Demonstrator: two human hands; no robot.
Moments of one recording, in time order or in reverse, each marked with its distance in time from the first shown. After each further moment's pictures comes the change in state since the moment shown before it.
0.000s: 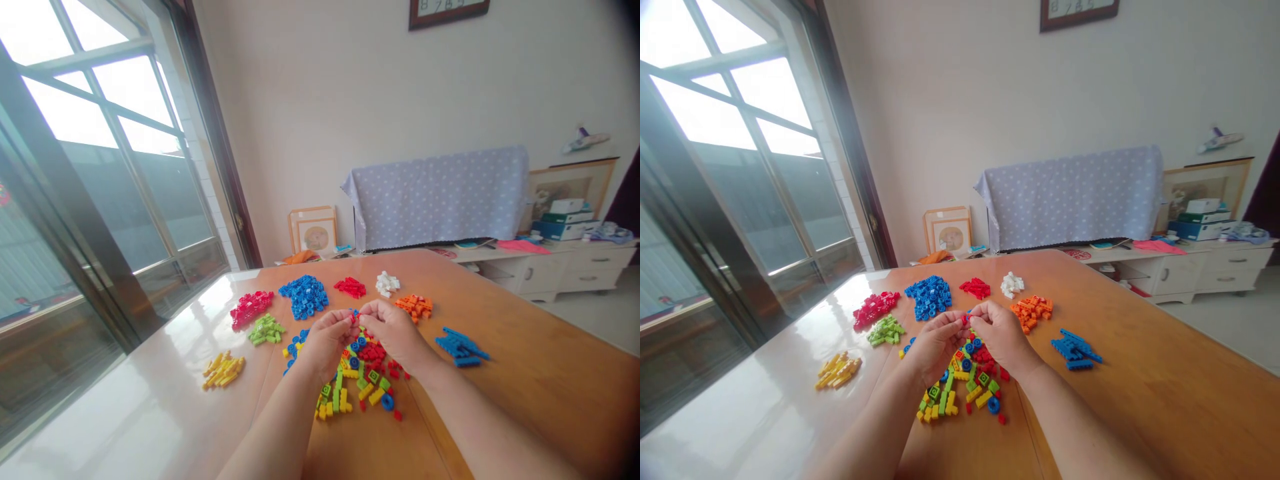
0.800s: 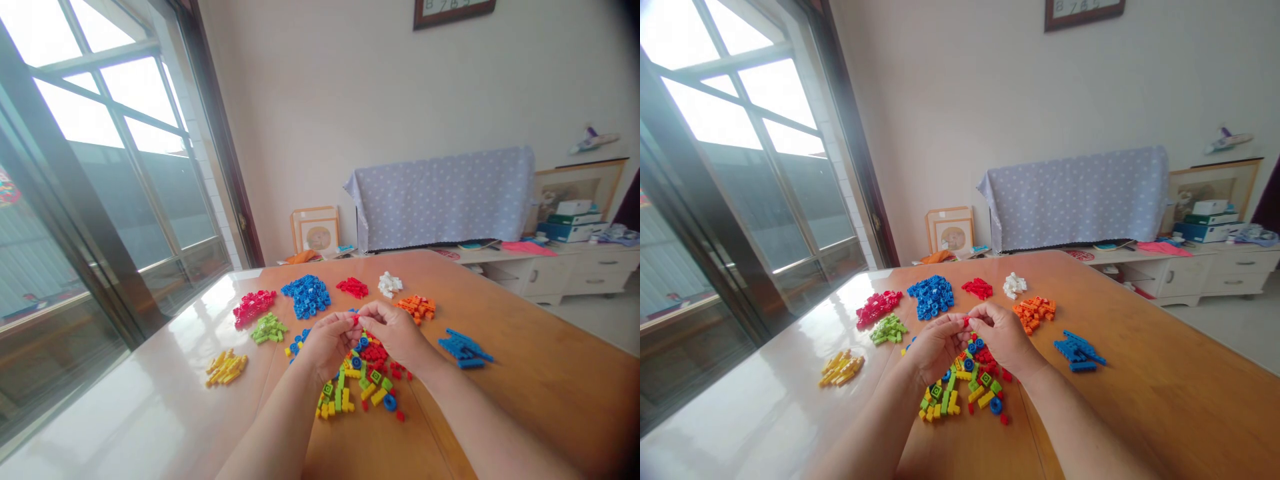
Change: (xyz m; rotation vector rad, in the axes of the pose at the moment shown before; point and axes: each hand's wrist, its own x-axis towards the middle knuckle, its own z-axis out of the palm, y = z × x) left_hand -0.003 0.008 0.001 -0.047 0.002 -0.107; right_hand 0.004 0.002 -0.002 -0.085 -0.084 -0.100
